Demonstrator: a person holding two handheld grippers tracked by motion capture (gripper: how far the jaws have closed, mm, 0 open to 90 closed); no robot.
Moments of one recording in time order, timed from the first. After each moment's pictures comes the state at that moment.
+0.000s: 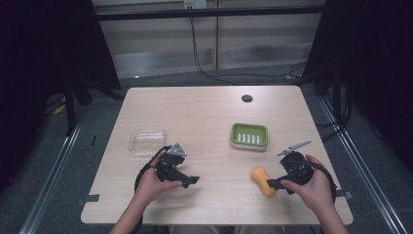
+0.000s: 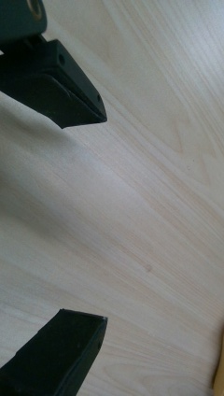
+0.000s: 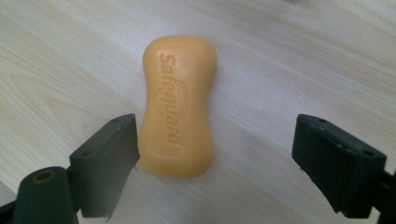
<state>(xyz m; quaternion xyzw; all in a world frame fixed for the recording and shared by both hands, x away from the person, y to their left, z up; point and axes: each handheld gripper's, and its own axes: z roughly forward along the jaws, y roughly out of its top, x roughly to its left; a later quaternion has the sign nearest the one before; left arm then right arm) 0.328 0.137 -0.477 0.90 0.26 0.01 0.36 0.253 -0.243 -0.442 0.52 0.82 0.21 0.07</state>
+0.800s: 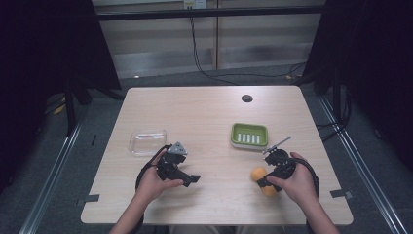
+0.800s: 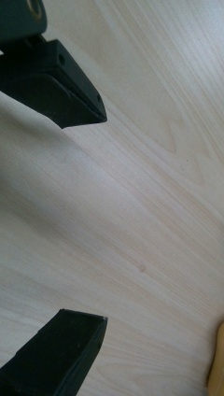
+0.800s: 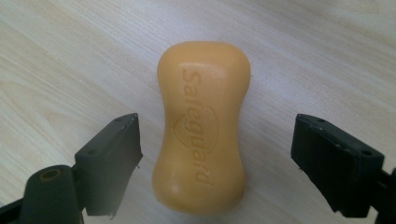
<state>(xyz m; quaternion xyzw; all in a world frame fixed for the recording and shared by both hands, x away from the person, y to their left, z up) 0.330 0.134 -0.476 0.90 0.26 0.02 0.36 0.276 -0.213 -0.455 0.52 0.84 0.15 0.03</state>
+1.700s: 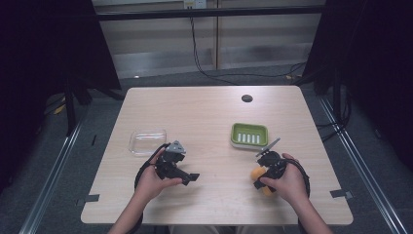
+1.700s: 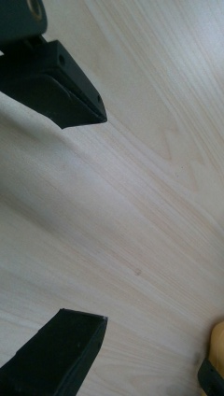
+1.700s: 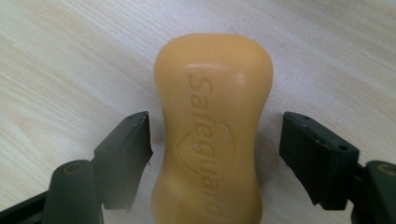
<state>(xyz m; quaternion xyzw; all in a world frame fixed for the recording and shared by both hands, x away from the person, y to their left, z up) 0.332 0.137 -0.474 0.89 0.26 0.02 0.37 0.284 -0.199 -0.472 0.53 0.84 0.11 0.03</state>
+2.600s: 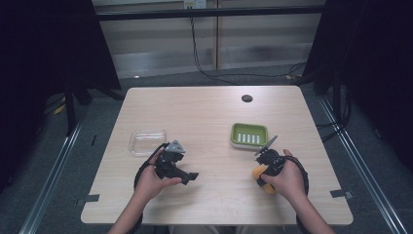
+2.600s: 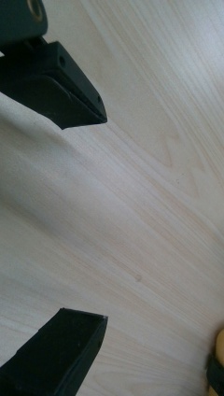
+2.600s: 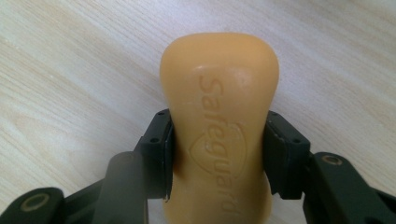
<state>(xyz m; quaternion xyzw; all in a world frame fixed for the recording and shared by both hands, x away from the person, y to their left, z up) 0.333 0.137 -0.474 0.89 0.27 0.03 0.37 0.291 -0.198 -0.468 0.52 0.85 0.08 0.02</state>
